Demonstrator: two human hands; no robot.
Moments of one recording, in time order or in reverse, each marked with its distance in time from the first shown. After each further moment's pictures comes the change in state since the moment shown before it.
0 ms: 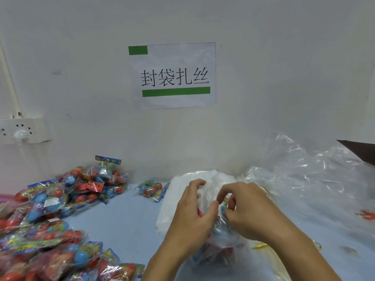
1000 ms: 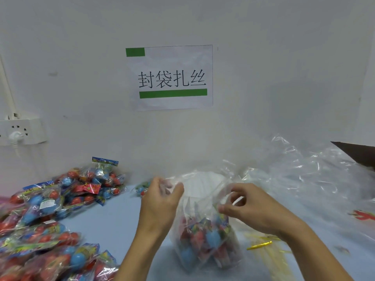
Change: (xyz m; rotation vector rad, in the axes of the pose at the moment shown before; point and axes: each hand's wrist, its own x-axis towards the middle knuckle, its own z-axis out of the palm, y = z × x) left_hand 0.013 0.005 -0.042 -0.046 0.317 -0.202; right_hand 0.010 0.032 -0.004 0.399 -0.125 0.031
